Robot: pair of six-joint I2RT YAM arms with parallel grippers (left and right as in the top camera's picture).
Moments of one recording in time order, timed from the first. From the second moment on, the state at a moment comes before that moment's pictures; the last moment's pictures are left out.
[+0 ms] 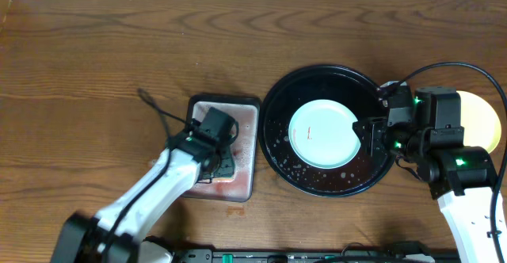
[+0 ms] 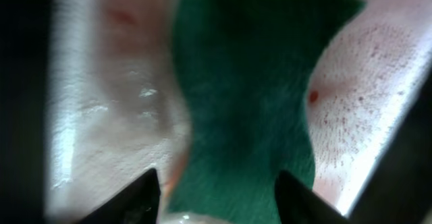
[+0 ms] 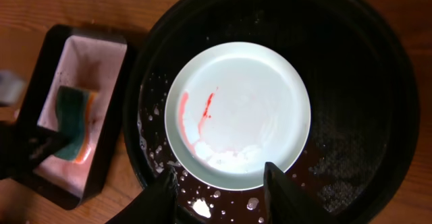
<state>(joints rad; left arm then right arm) -0.46 1.43 0.75 -0.72 -0.01 -0.62 0.11 1.06 0.97 -0.85 -0.32 0.10</state>
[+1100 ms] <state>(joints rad) -0.45 1.61 0.85 -0.62 -0.09 -0.52 0.11 1.07 0.97 -0.85 -0.32 0.10</state>
